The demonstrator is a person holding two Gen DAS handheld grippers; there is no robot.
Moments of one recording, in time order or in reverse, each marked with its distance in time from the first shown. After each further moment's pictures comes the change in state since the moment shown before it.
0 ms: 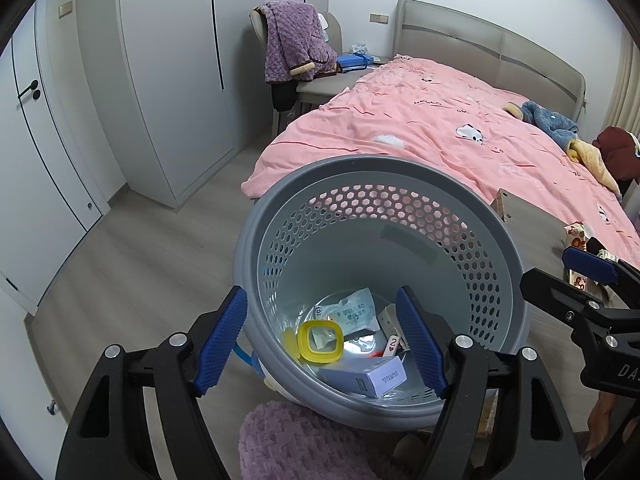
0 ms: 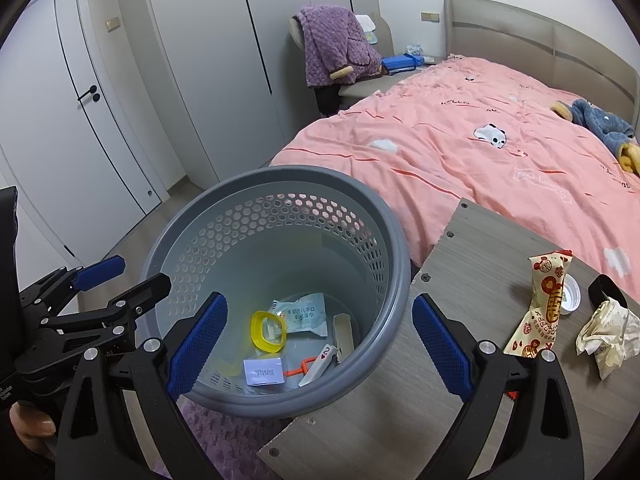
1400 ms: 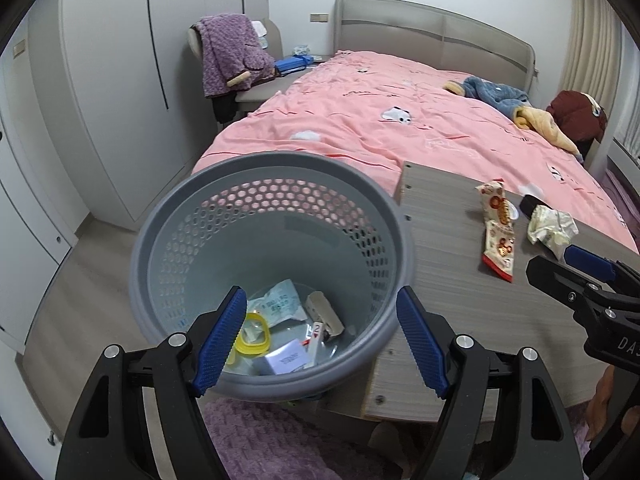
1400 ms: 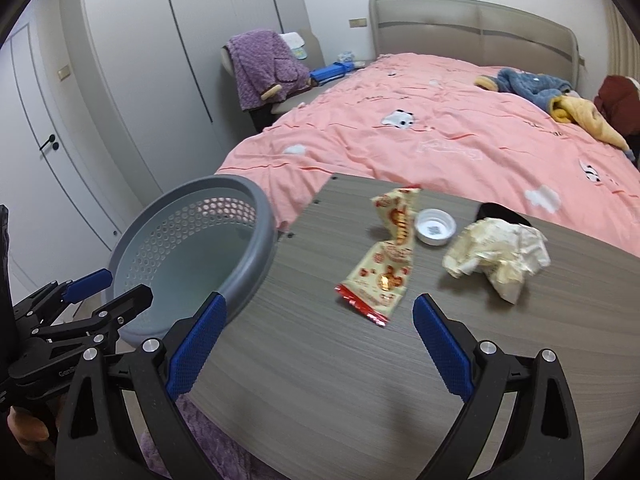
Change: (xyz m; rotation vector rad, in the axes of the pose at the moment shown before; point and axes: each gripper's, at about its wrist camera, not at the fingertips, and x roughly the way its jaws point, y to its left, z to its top) left arm -0.029 -0.098 -0.024 0.149 -0.008 -0.121; right arm -0.074 -0.090 -0.059 0.182 -0.070 -0.133
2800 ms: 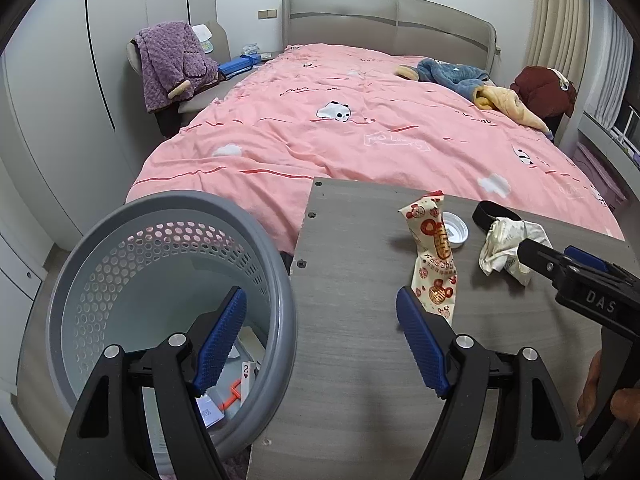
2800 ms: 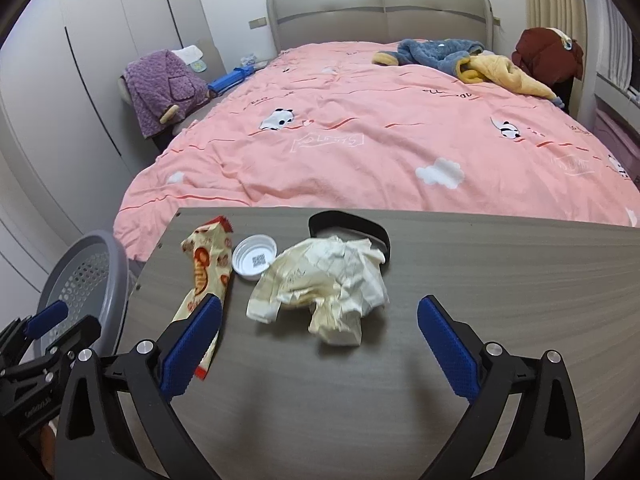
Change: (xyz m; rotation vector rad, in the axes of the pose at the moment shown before) left arm 0.051 -0.086 0.048 0.094 0.022 -0.098; right arm 0.019 -0.115 0.027 0.210 0.013 -0.242
